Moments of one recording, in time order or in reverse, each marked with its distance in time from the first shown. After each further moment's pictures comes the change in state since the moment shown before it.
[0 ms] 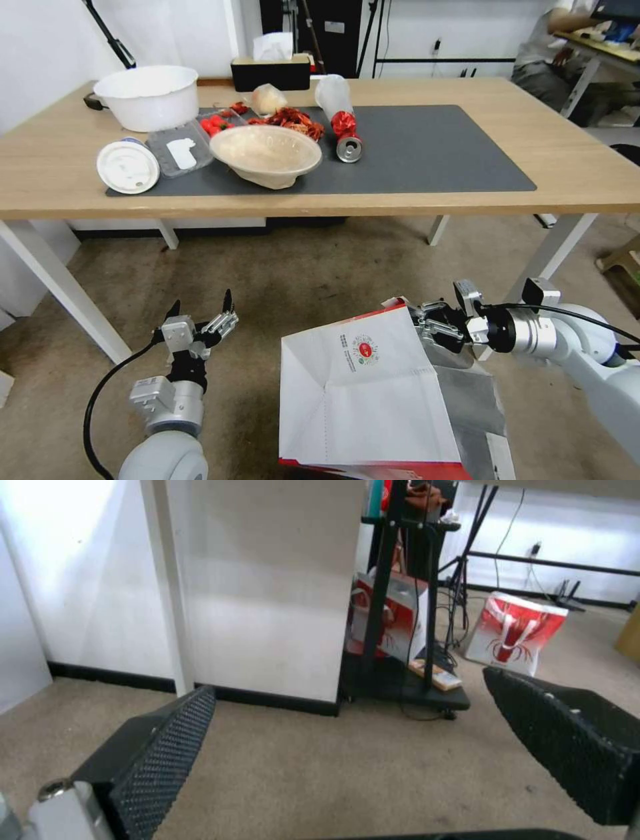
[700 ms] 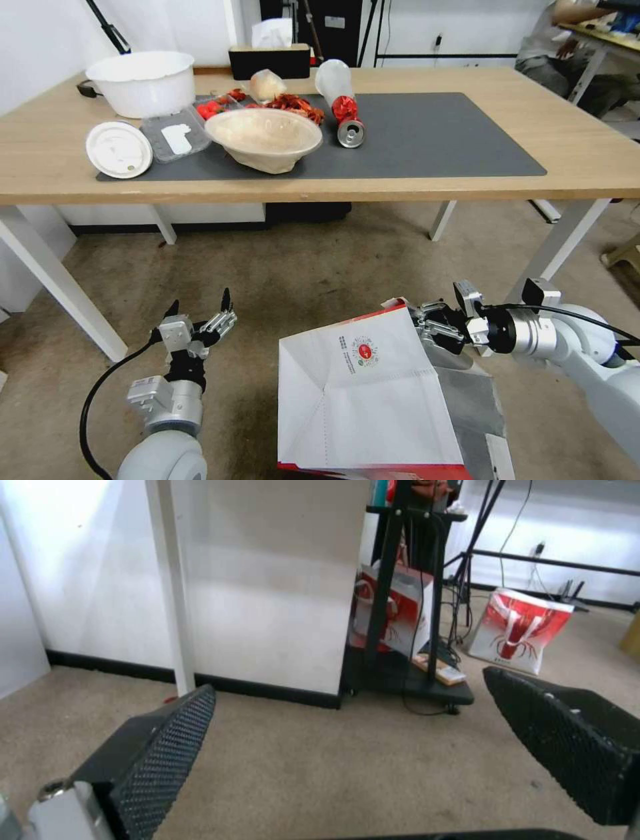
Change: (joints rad) left arm -0.003 0.001 -0.003 -0.001 -0.011 -0.001 -0.006; right arm -0.003 0.004 0.002 0.003 0.006 -0.006 -0.005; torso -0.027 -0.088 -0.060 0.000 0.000
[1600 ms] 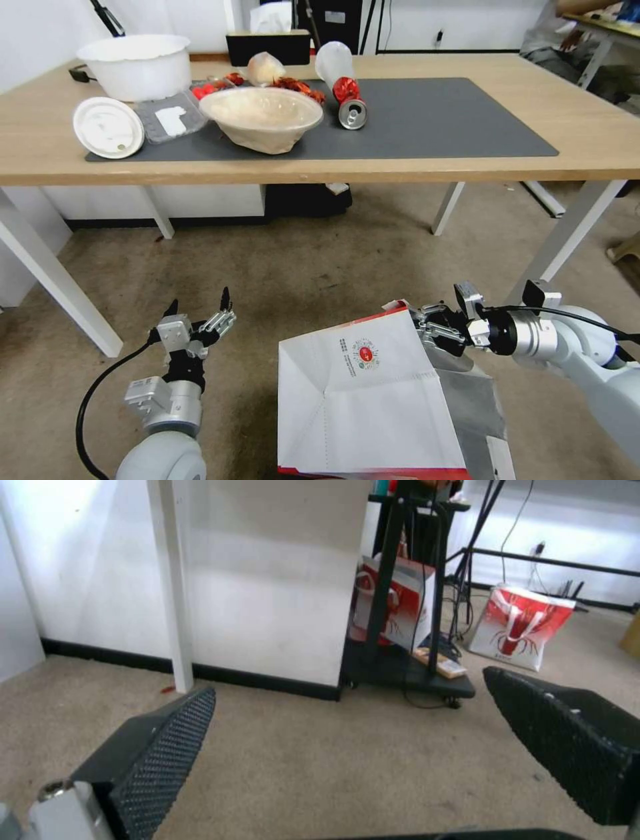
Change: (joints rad) left arm 0.009 -0.005 -0.002 -0.015 -0.006 -0.001 0.002; right arm -0.014 0.002 0.009 0.007 -0.001 -0.004 -0.013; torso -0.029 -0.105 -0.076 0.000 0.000
